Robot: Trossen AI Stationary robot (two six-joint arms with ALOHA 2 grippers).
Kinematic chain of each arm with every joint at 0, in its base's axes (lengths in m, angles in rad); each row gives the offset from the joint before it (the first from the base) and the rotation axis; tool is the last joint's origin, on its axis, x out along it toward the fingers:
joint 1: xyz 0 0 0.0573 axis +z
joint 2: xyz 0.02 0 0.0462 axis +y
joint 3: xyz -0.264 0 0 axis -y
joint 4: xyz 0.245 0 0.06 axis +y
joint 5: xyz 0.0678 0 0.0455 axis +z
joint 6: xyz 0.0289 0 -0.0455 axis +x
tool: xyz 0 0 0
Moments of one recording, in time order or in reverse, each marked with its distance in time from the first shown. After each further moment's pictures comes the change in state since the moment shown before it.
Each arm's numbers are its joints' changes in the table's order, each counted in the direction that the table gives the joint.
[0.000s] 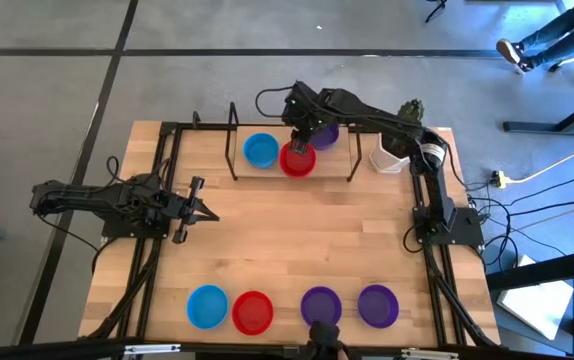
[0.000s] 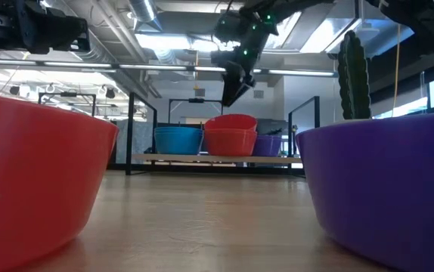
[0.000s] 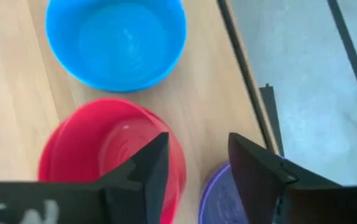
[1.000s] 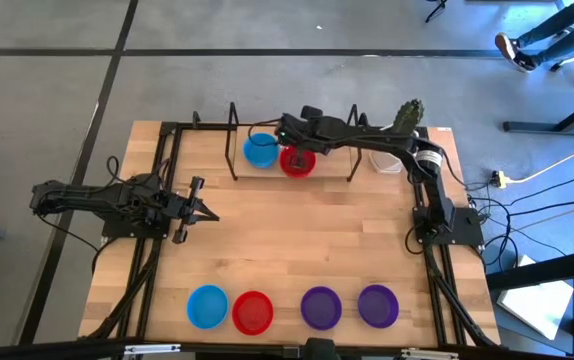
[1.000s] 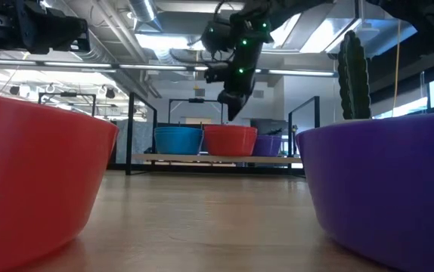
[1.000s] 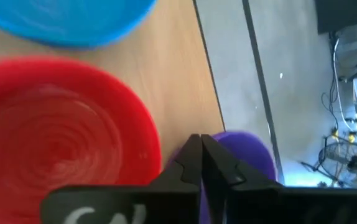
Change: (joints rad) left arm 0.000 0.000 0.000 0.002 0.000 0.000; right arm 0.133 0.000 -0.186 -0.138 -0.456 -0.039
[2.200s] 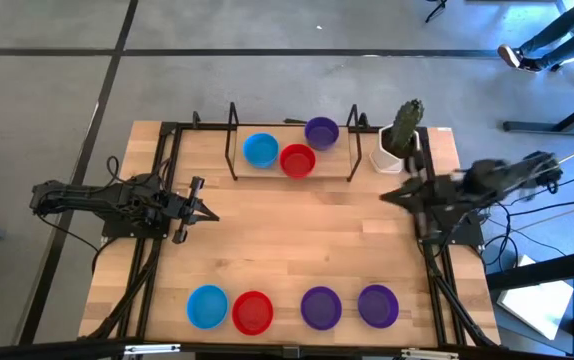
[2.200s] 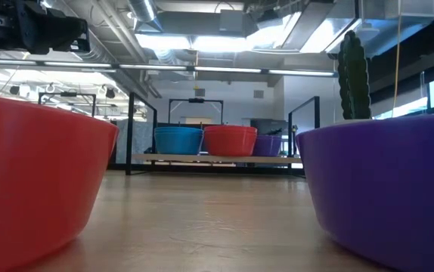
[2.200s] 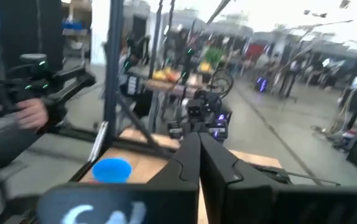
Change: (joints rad) left arm 0.000 0.000 0.000 0.002 0.000 -0.005; right arm 0.738 -1.351 -0.961 -0.713 0.211 0.083
